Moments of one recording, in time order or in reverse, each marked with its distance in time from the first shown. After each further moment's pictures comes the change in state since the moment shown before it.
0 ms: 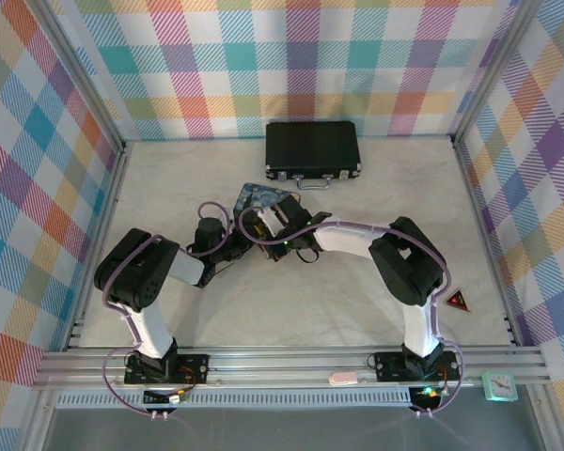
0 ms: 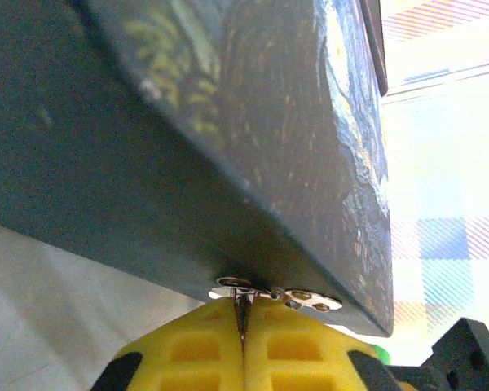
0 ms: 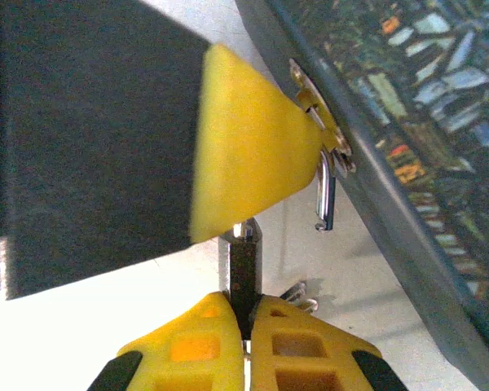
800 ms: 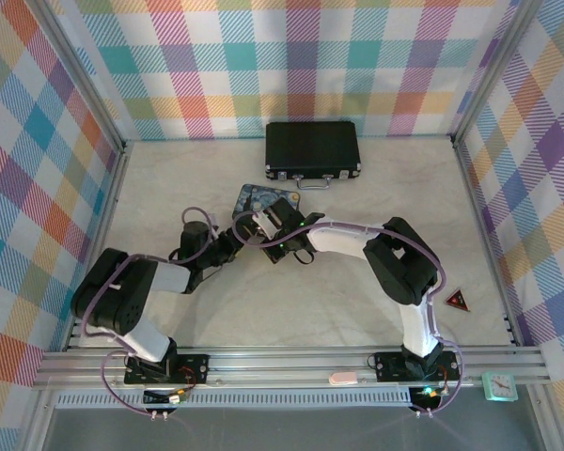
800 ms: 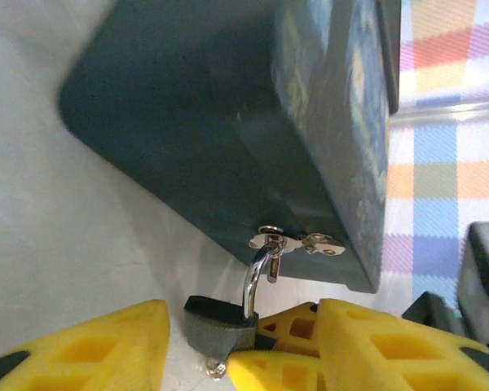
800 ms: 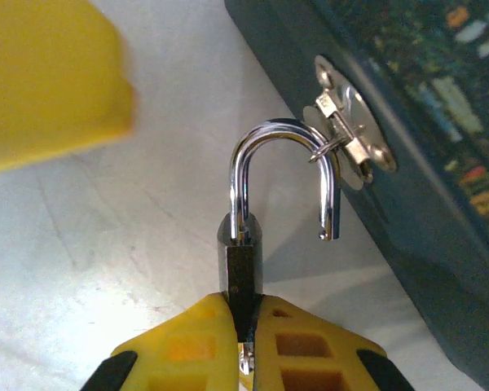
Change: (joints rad) left arm 0.055 -0.180 -0.089 -0.154 0.027 -0.057; right arm 0.035 0.033 0.048 -0.064 0.089 -0.039
